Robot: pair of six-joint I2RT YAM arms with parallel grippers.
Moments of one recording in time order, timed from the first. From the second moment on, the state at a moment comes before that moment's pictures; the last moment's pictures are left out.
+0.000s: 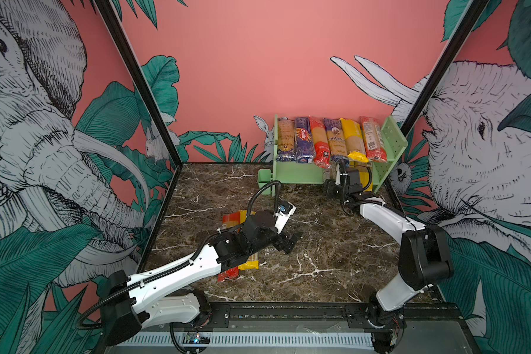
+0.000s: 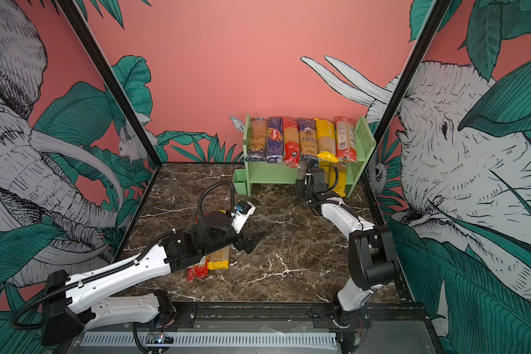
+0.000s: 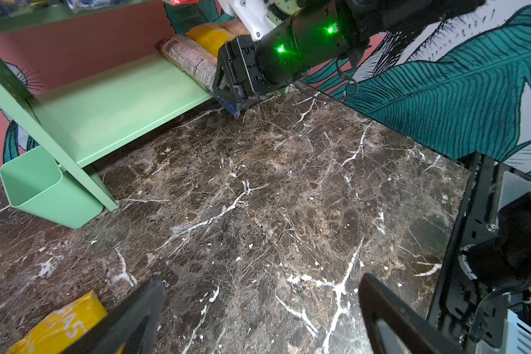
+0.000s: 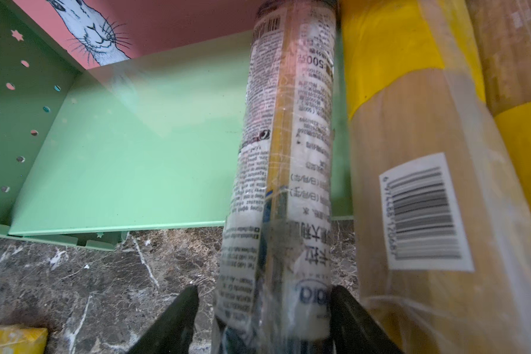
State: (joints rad) left arm -1.04 1.13 0.92 -0.22 -0.11 -0.11; right arm 0.27 1.62 1.16 -0.17 0.06 0.32
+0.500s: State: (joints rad) left arm -1.04 0.99 0.90 -0.27 -0.11 -0.15; right arm 0.28 1.36 1.06 -0.26 0.03 0.38
